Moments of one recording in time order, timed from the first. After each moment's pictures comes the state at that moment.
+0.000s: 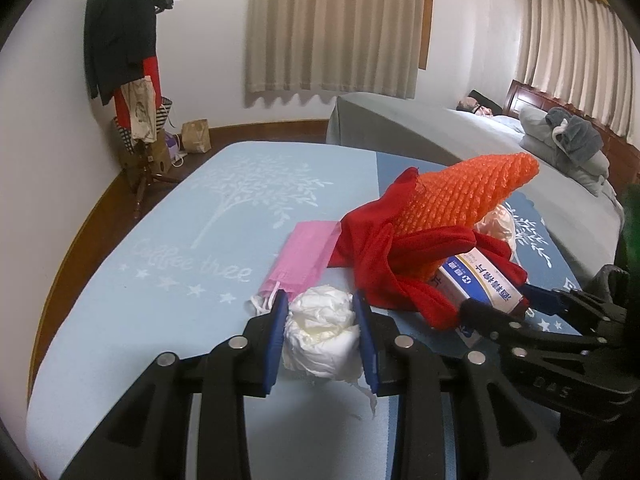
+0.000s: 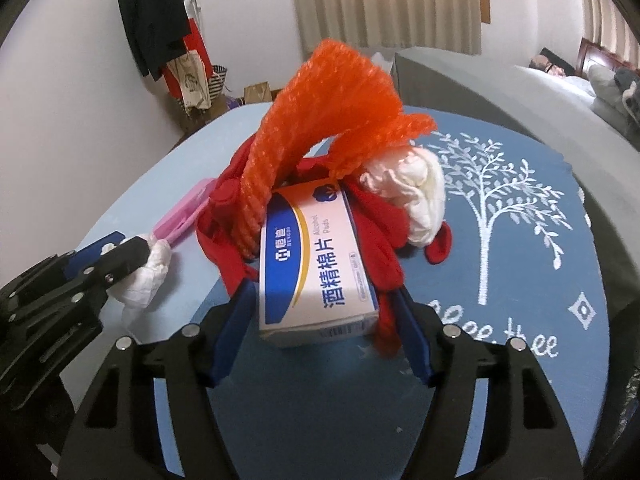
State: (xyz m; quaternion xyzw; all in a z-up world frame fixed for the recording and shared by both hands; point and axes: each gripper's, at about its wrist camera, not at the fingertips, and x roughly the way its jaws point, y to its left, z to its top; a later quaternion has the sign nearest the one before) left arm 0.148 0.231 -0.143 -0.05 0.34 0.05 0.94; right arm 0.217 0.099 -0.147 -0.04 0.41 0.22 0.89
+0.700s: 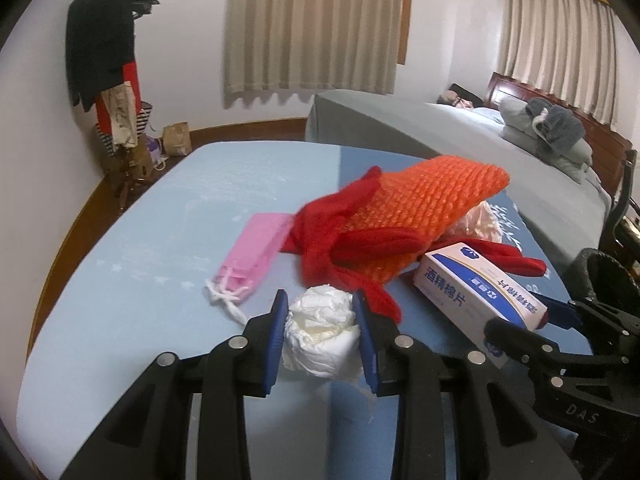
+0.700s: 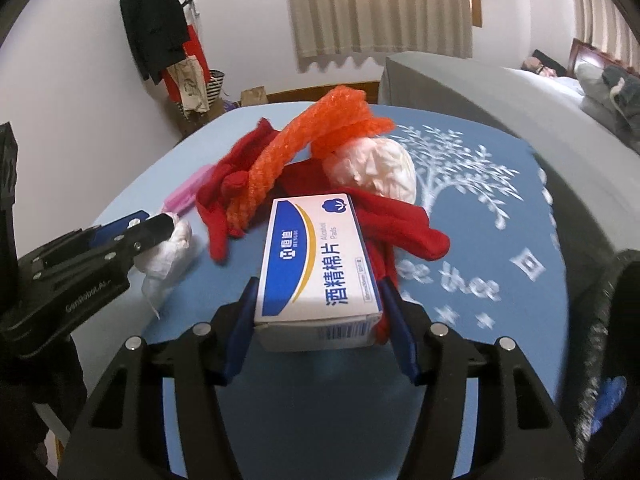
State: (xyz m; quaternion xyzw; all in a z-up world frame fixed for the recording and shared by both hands) left arm 0.139 0.198 -0.142 -0.04 0.34 0.02 0.94; right arm 0.172 0.045 -0.133 -0.03 0.39 0.21 0.90
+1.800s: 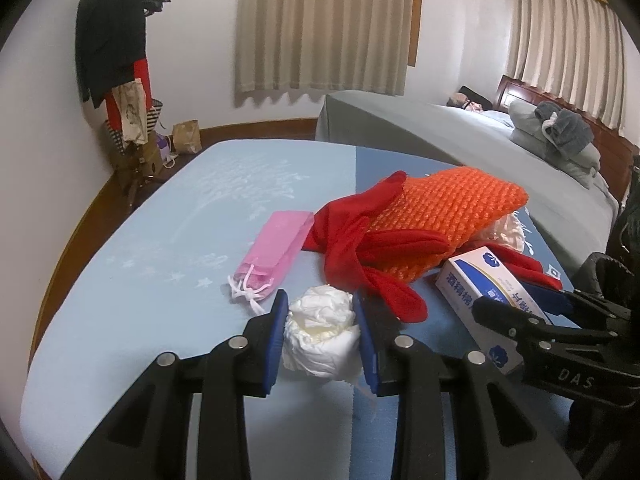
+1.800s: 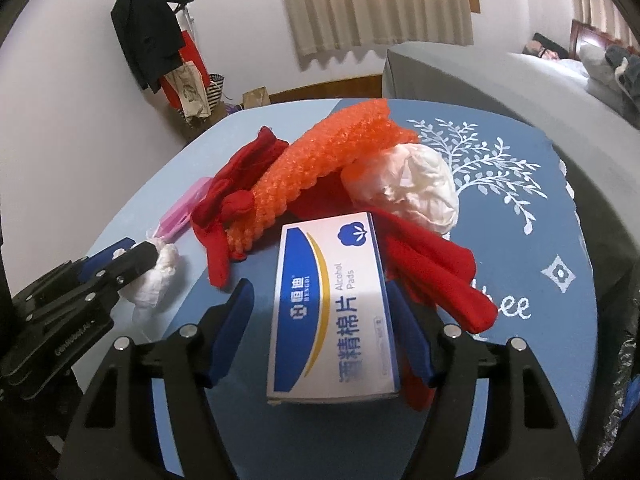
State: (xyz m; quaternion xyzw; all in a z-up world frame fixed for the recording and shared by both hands) left arm 0.137 0.213 -0.143 -0.05 0.34 0.04 0.94; right arm 0.202 0.061 -0.142 0.00 0.41 0.22 0.89
